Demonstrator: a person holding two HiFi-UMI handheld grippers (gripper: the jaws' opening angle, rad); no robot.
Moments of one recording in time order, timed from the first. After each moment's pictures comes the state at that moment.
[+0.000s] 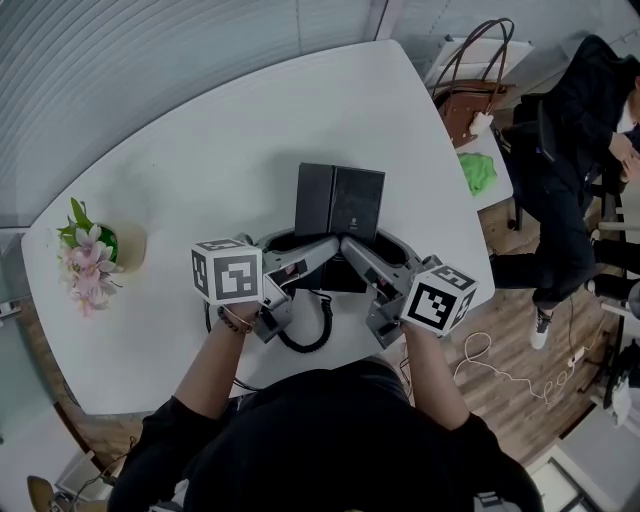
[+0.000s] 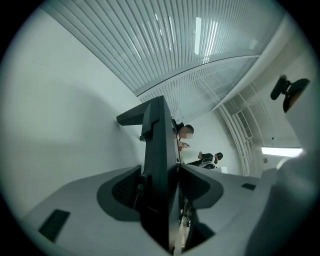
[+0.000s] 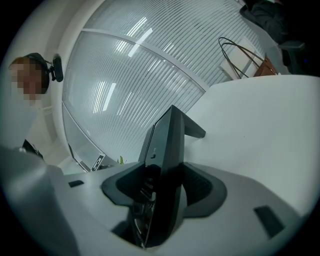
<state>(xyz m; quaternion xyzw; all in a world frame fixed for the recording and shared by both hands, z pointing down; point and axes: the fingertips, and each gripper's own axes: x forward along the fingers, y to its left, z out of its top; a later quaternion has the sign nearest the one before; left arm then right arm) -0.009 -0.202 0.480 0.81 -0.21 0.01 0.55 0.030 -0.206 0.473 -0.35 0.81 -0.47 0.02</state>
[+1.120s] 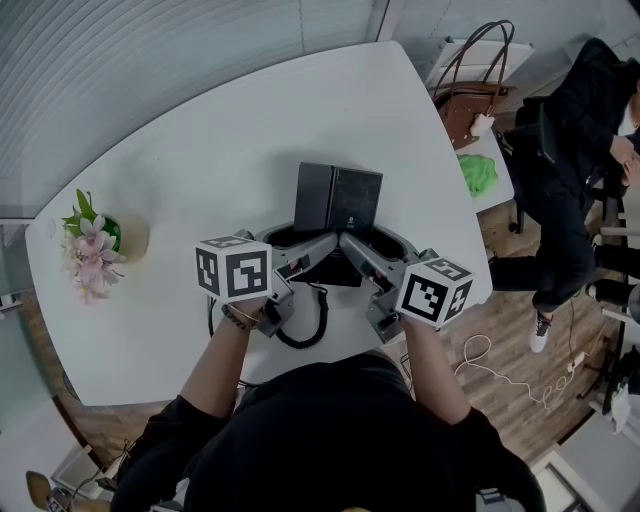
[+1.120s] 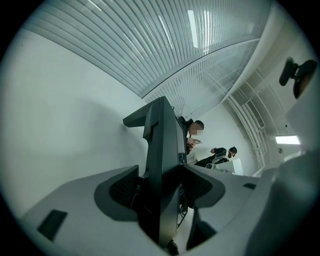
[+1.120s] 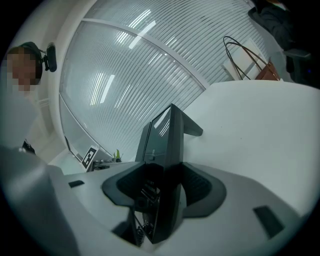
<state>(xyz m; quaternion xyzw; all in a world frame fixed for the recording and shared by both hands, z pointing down) -0.014 -0.202 0.489 0.80 -0.27 0.07 0.52 0.033 -0.204 0.480 -0.35 0.82 -0.46 -0.03</state>
